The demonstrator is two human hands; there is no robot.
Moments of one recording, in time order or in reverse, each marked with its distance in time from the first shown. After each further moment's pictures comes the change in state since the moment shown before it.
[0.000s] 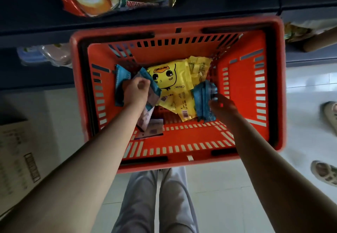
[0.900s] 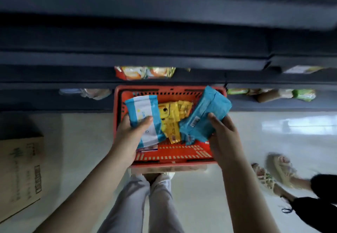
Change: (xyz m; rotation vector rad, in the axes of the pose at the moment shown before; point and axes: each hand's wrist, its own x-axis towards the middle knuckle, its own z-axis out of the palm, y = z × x) left_hand -0.177 0.104 -0.136 -0.778 -0.159 -0.010; right_hand -0.220 -0.141 -0.090 1.055 -0.143 -0.225
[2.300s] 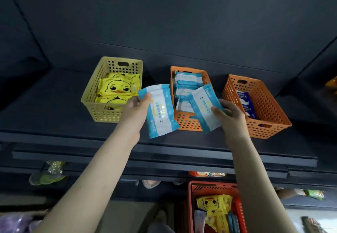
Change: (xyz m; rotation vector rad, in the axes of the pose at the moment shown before) left_hand -0.050 0.459 -0.255 -0.117 0.062 0.432; right_hand -0.113 -0.136 0.463 -0.537 -0.036 -0.681
